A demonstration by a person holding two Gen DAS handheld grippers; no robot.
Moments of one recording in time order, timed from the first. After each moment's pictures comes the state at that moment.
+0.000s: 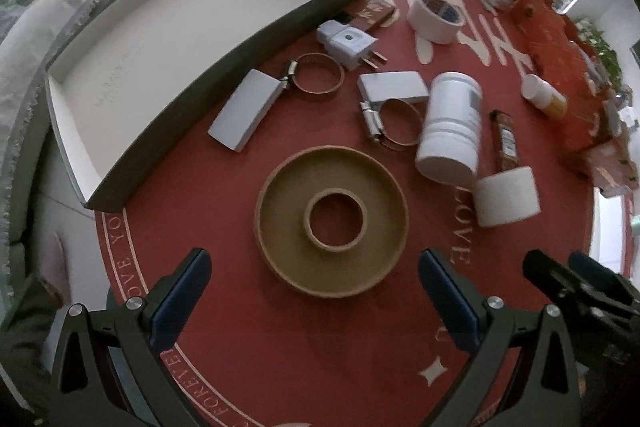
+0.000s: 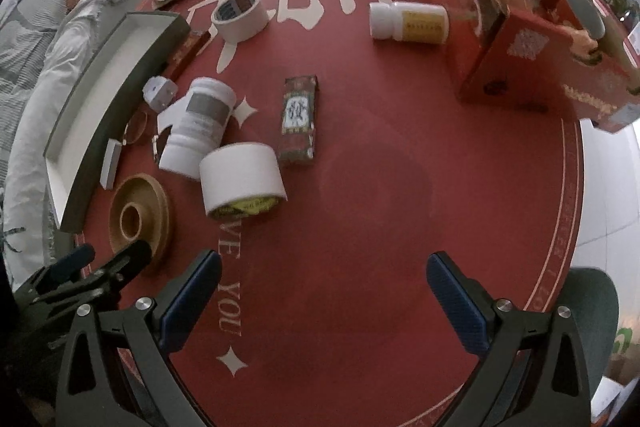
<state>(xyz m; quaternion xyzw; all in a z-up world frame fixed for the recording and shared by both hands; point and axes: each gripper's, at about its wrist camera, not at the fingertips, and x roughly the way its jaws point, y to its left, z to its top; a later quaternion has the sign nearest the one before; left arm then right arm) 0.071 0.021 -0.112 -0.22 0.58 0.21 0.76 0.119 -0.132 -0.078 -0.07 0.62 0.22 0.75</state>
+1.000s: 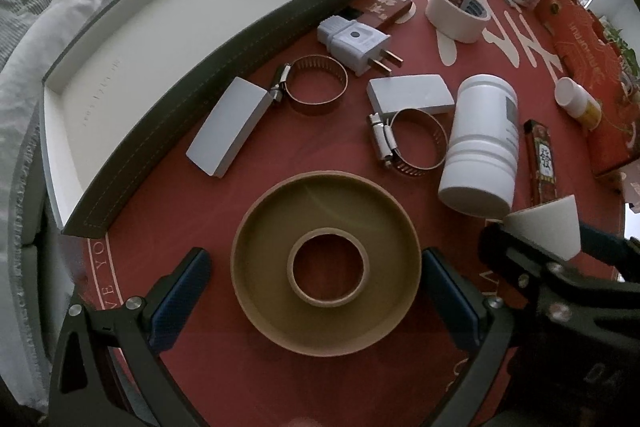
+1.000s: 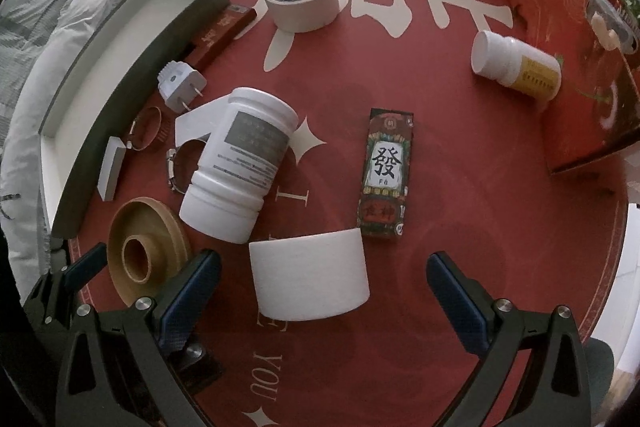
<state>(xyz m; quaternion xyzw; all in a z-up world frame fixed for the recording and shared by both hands) 0.069 0.026 -0.132 -0.19 0.59 0.24 0.75 0.151 -0.069 -0.110 -0.13 0.63 0.27 0.72</state>
